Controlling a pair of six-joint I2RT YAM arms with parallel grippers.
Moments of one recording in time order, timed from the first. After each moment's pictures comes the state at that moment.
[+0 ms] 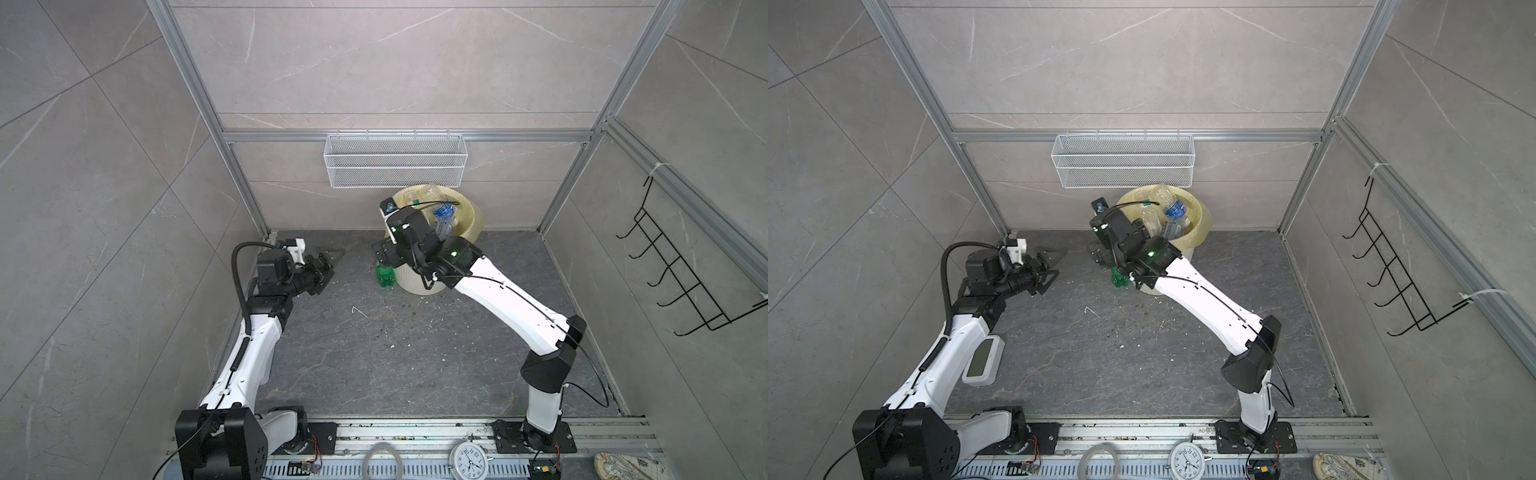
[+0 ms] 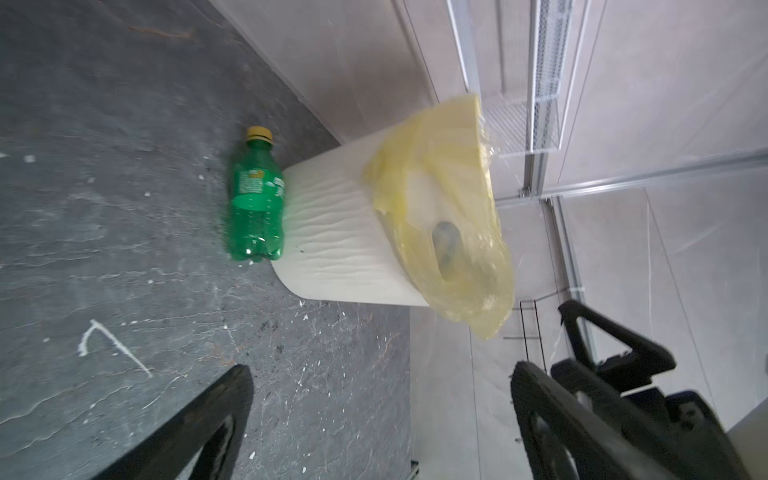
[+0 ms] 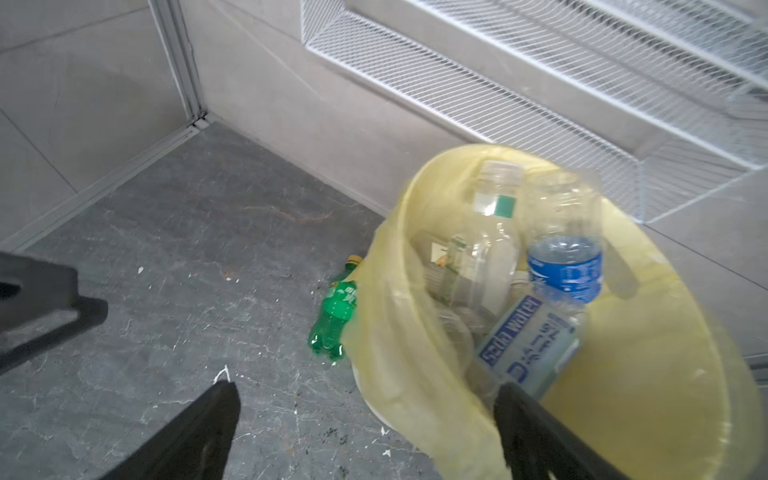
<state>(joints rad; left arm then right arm) 0.05 1.17 0.90 -0.13 0.76 -0.99 0.92 1.96 2.18 -0.85 0.51 0.04</state>
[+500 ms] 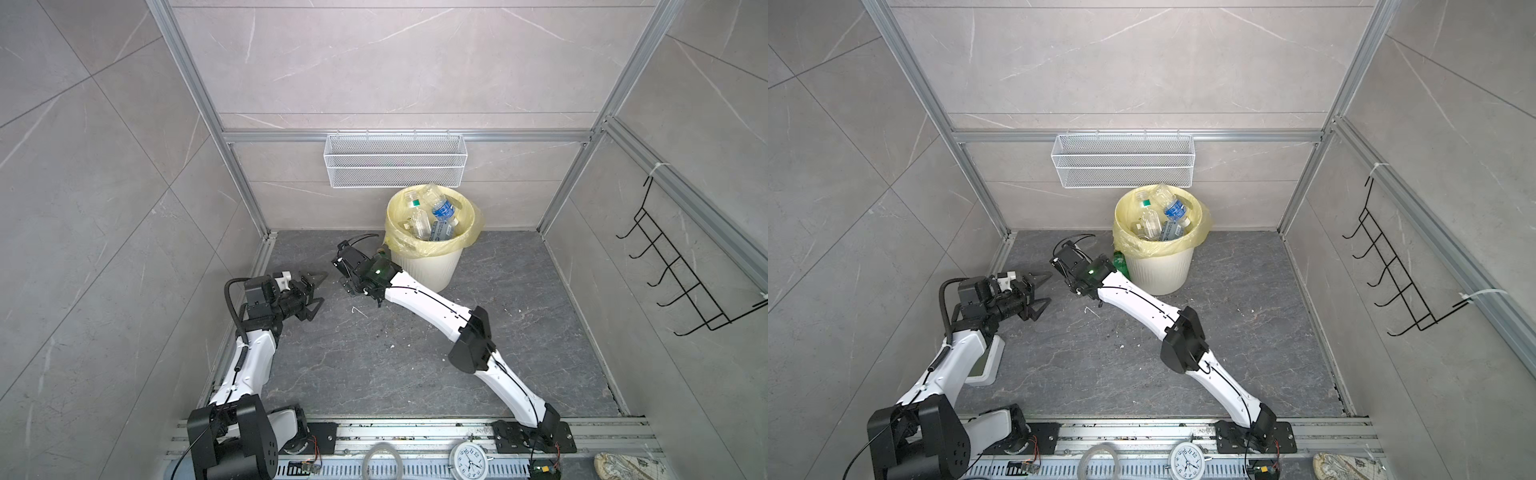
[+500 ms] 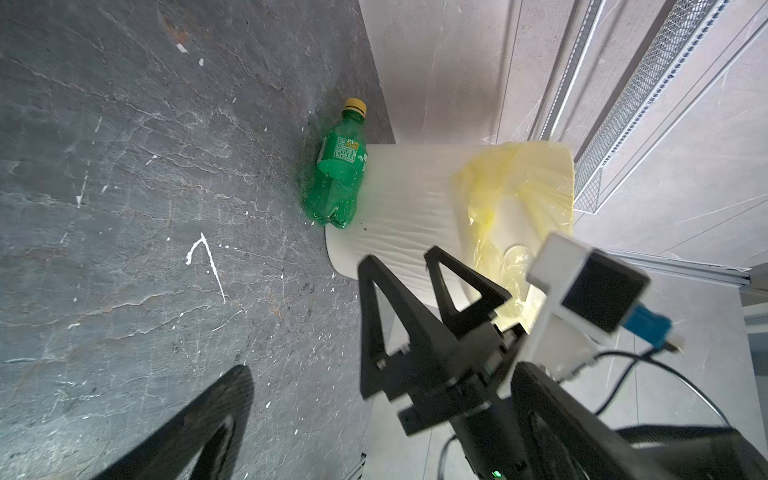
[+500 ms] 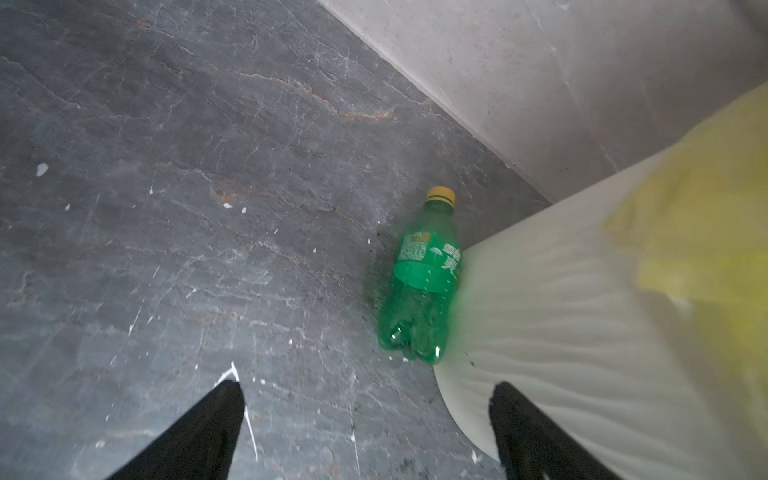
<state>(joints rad) 0.20 1.17 0.70 -0.08 0.88 -1.08 0.96 2.63 2.77 -1.06 0.56 0.13</state>
